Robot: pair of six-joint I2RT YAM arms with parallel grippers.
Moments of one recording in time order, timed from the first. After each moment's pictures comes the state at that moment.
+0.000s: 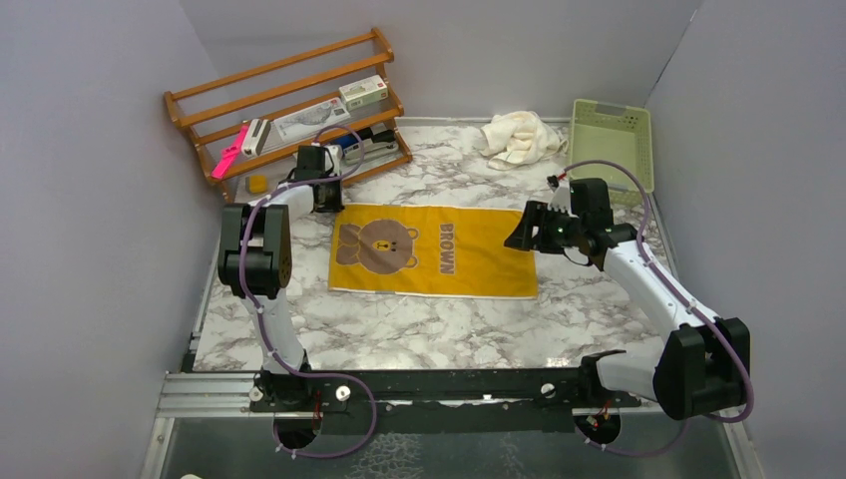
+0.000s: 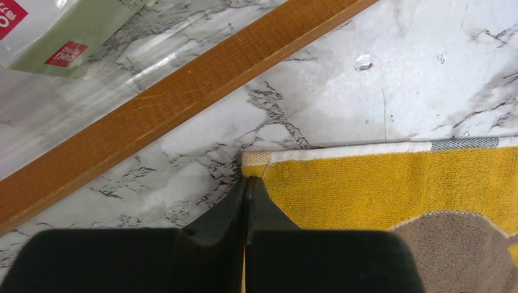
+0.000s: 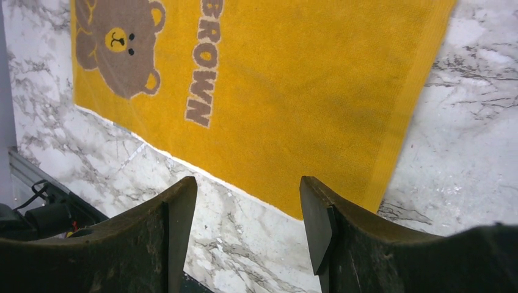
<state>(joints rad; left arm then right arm) -0.04 1.96 1.25 -0.19 0.14 -0.07 0.19 1.24 0.84 -0.41 -0.43 0.32</state>
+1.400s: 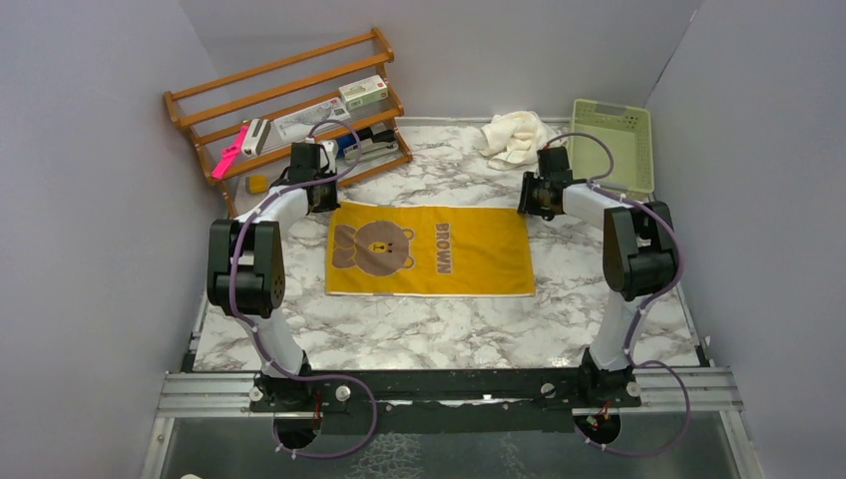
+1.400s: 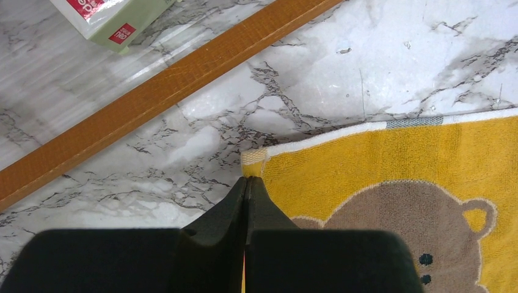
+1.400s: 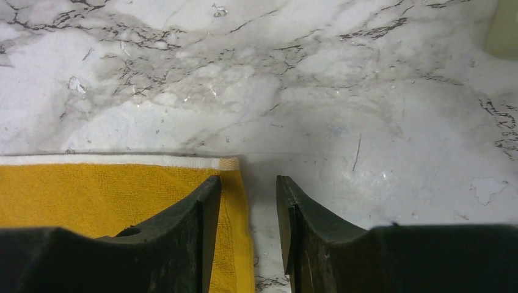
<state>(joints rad) -0.05 1.80 1.20 -0.24 0.11 -0.05 0.16 1.93 1.22 -0.21 0.02 0.28</state>
